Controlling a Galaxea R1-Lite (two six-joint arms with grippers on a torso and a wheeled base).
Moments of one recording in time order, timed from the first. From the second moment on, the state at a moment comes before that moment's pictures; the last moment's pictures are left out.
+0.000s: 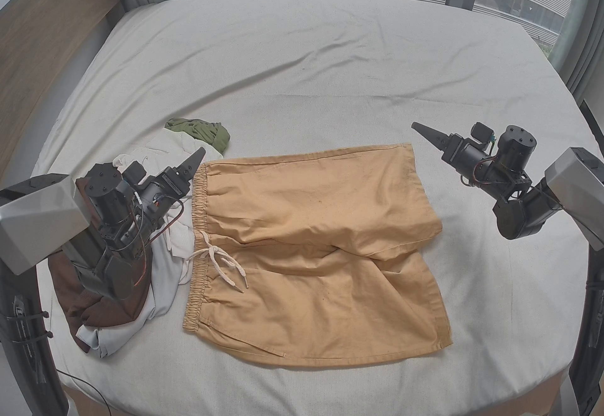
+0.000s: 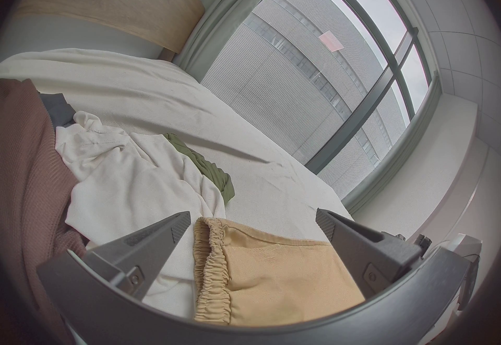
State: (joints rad) left arm -0.14 2.22 -0.80 -1.55 -0.15 -0.61; right arm 0.09 2.28 -1.19 -1.24 0.56 0.60
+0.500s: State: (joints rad) left arm -0.14 2.07 -0.51 -1.55 -0.28 -0.59; right arm 0.10 2.11 -0.65 -1.35 0.56 0.44
